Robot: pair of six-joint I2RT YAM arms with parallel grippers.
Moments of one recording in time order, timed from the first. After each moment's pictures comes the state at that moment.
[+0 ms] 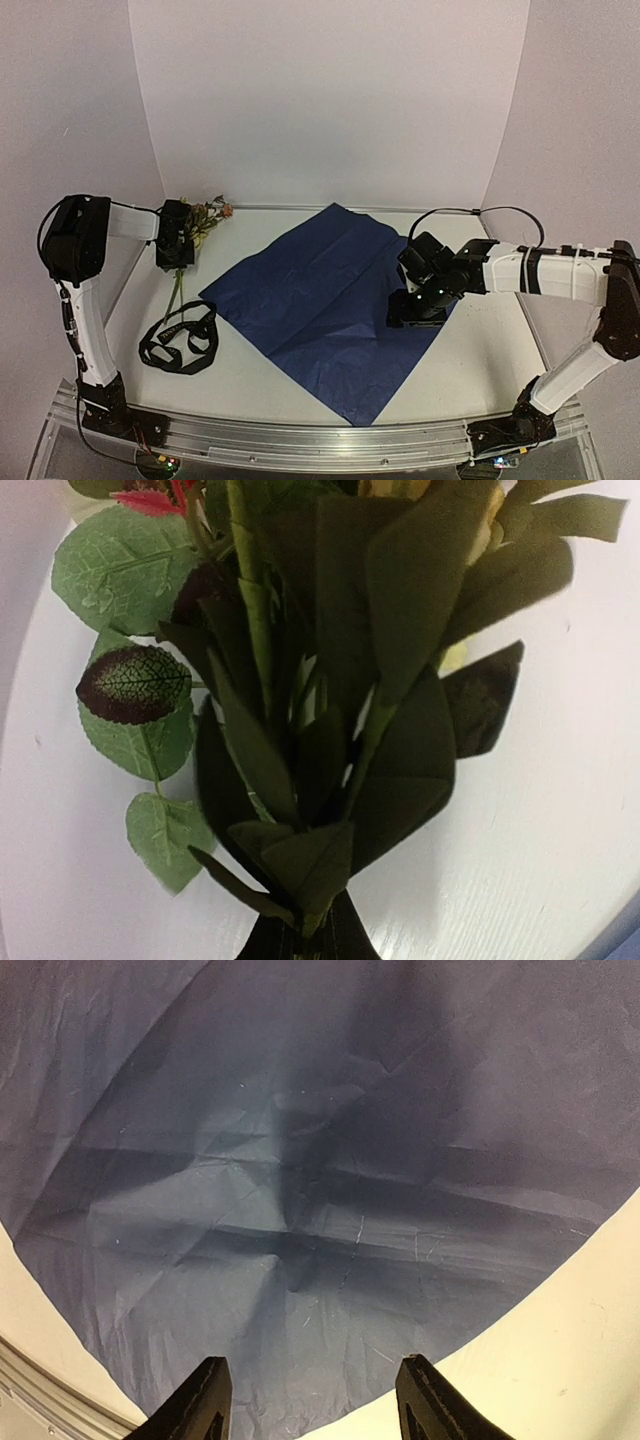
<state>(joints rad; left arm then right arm) -0.15 2.01 1.29 -0.35 -0.22 -0.28 0.79 1.51 1.03 -0.69 0.02 0.65</state>
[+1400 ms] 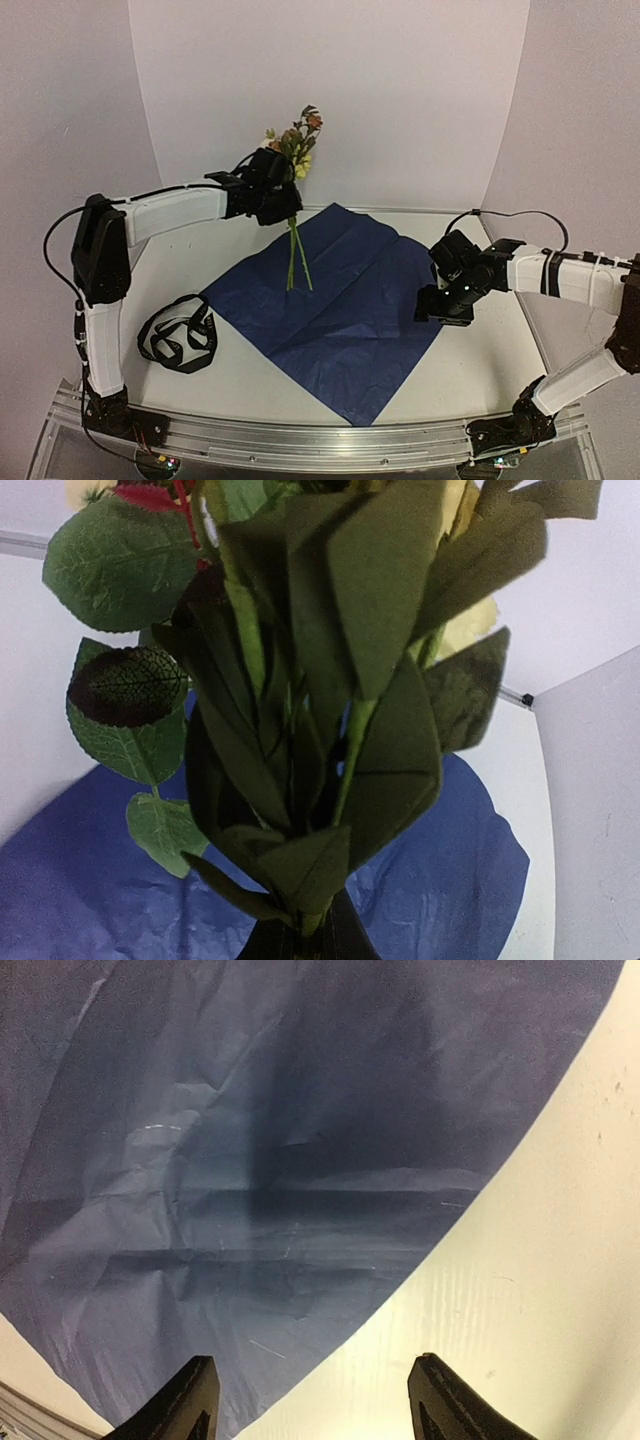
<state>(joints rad) -0.71 2.03 1.79 -0.40 -0.21 -0.81 0.62 1.40 0.93 -0.75 0.04 0.66</state>
